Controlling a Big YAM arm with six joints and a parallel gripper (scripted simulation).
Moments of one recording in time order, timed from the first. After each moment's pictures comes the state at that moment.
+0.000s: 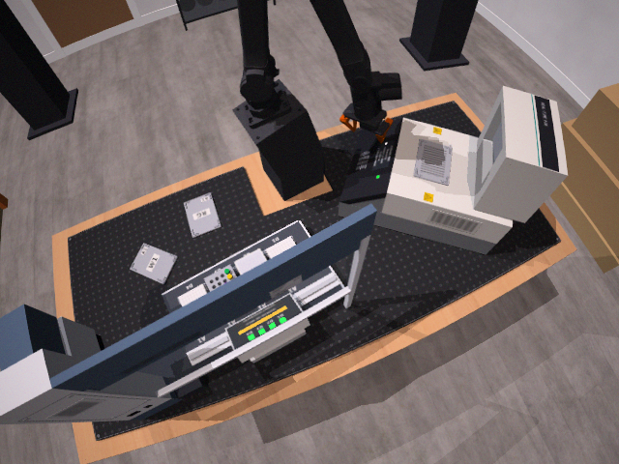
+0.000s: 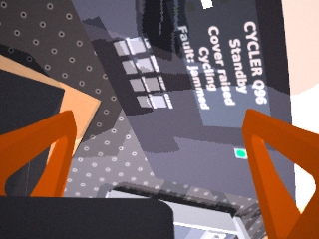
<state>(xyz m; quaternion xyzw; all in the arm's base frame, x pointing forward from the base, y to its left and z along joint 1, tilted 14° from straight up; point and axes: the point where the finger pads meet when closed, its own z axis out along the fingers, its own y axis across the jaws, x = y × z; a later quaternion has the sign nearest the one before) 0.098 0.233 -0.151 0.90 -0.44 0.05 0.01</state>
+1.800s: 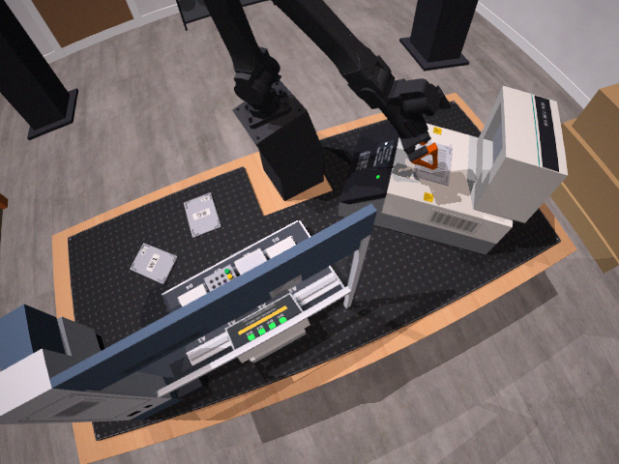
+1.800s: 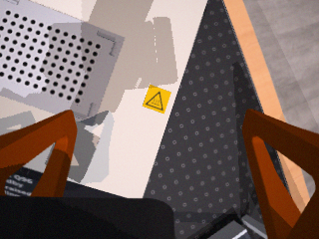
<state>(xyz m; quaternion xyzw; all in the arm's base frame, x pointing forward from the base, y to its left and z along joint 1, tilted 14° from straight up) 0.284 0.329 -0.042 0.64 -0.73 -0.01 -0.26</state>
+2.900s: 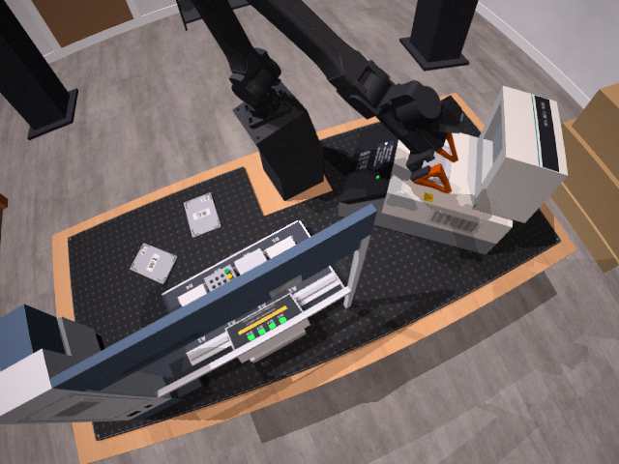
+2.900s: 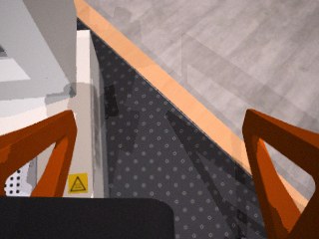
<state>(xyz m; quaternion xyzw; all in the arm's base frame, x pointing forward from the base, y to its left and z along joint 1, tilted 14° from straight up) 0.394 0.321 0.052 0.44 -0.80 -0.05 -0.40</state>
